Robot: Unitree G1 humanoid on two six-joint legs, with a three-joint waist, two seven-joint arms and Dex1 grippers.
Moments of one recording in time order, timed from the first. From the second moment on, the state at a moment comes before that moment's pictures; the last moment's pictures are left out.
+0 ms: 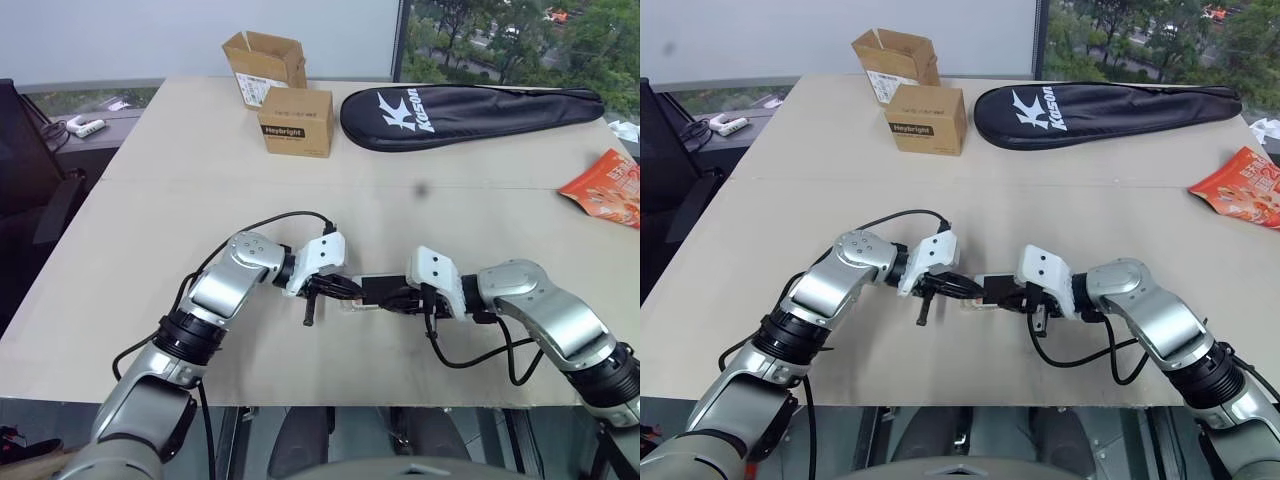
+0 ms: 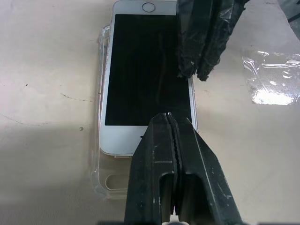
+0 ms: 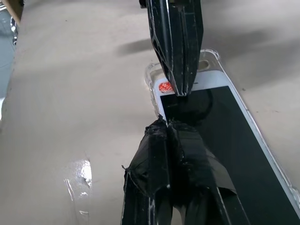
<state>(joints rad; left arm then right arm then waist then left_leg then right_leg) -0.56 0.59 -0.37 0.02 -0.16 0.43 -1.31 -0.40 -0.65 0.38 -0.37 0.29 0.68 0.98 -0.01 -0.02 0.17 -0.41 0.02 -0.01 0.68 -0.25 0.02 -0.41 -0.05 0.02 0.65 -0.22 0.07</state>
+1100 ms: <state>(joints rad) -0.56 0.58 -0.38 0.02 -0.16 0.43 -1.30 -0.50 -0.66 0.24 -0.35 0.33 0.74 1.06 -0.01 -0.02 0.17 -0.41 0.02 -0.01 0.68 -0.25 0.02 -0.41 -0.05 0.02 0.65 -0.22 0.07</state>
